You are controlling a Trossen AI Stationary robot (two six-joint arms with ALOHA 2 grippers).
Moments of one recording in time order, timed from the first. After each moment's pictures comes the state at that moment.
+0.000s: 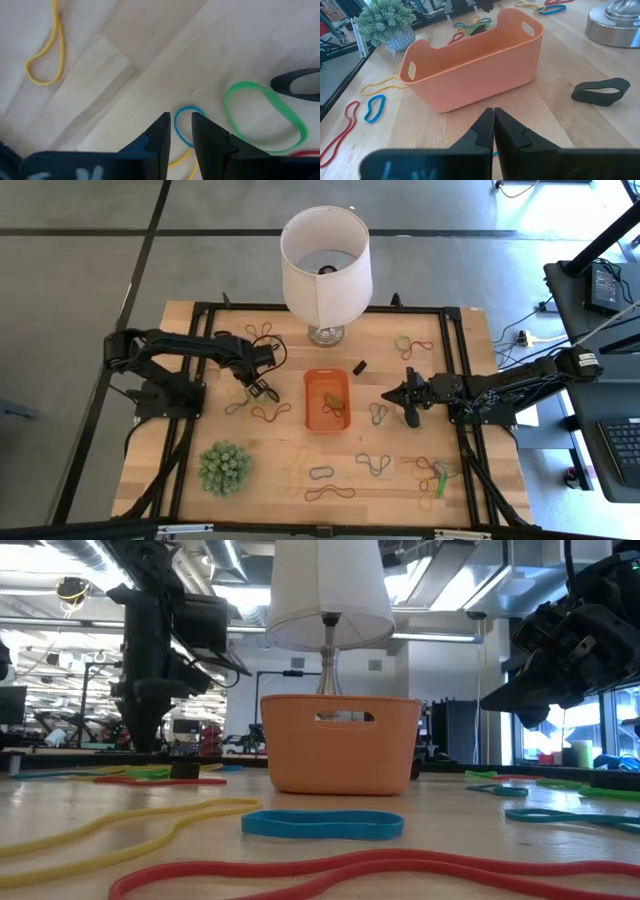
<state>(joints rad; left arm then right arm) 0.28 1.43 0.75 -0.83 -0.14 -0.48 0.09 0.85 0.02 0.52 0.13 0.34</state>
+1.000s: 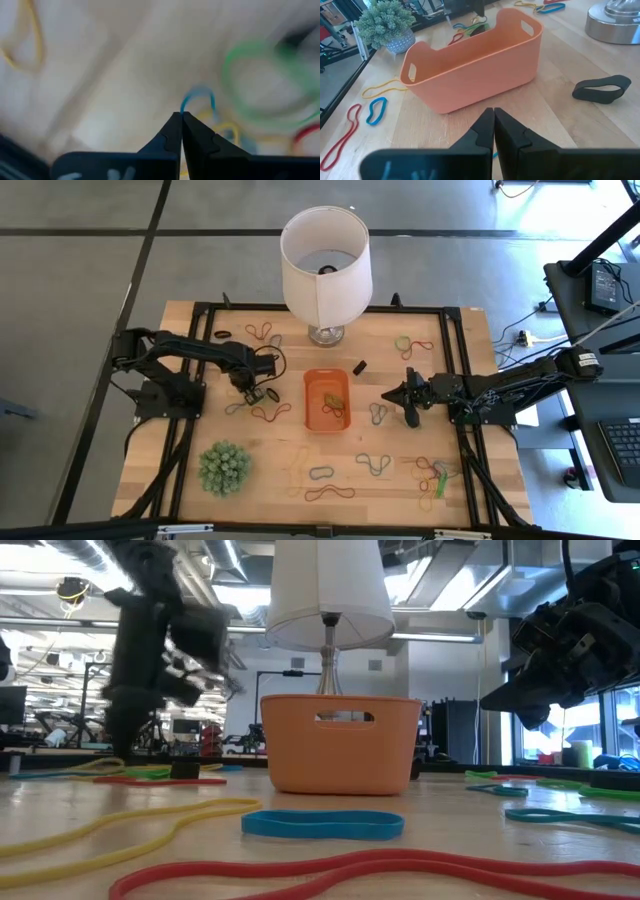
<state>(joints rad) 0.23 1.47 0.76 -0.90 -0.13 -0.47 0.09 0.86 0.02 0.52 0.13 0.36</state>
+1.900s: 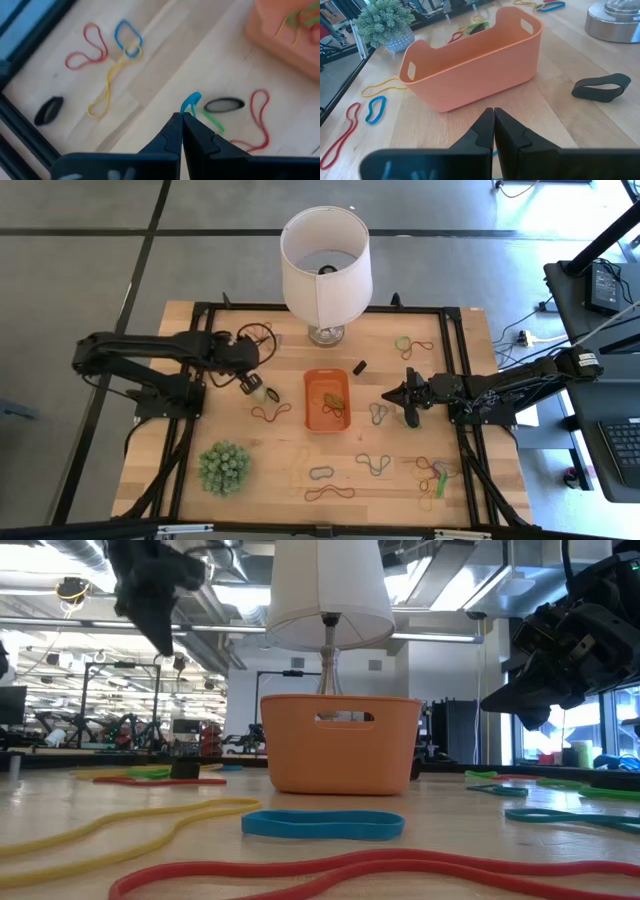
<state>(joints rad) 0.06 1.11 1.01 -1.10 -0.34 -0.58 0.09 0.86 0.02 0.51 0.13 0.36</state>
